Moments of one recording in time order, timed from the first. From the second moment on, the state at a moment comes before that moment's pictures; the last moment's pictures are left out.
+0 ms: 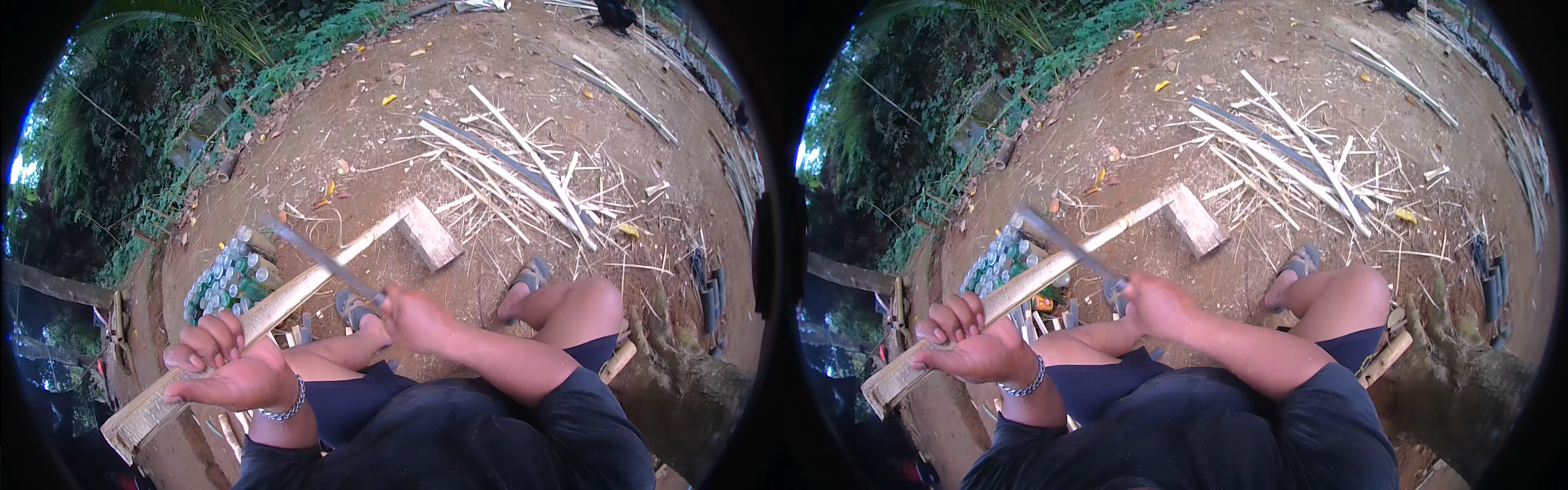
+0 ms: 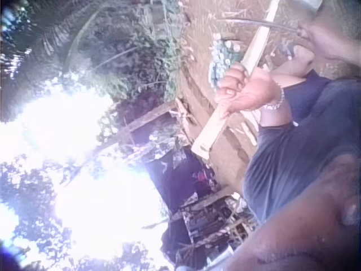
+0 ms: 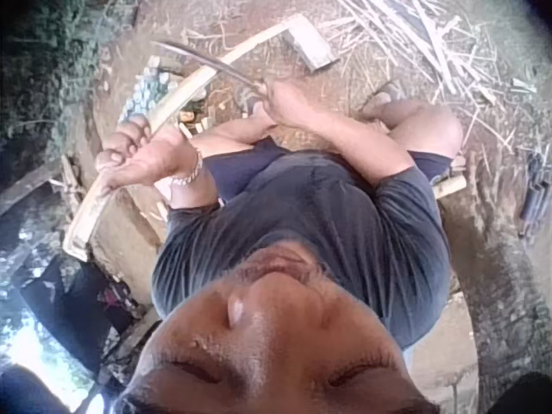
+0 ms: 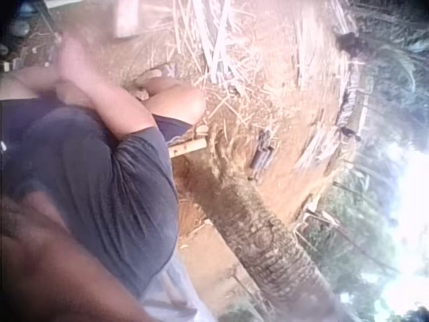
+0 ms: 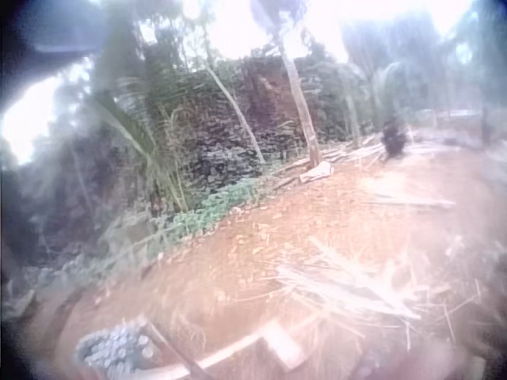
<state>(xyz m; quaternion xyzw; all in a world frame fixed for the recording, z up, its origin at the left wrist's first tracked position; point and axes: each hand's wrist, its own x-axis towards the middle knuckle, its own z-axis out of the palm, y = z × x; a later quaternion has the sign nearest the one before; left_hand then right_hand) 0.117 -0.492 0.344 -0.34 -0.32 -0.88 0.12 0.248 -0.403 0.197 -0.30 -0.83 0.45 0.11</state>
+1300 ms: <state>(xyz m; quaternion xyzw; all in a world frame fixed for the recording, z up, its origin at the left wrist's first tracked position) 0.052 -0.468 0.371 -0.44 -0.34 -0.83 0.01 0.209 -0.216 -0.040 -0.48 -0.72 0.50 -0.02</state>
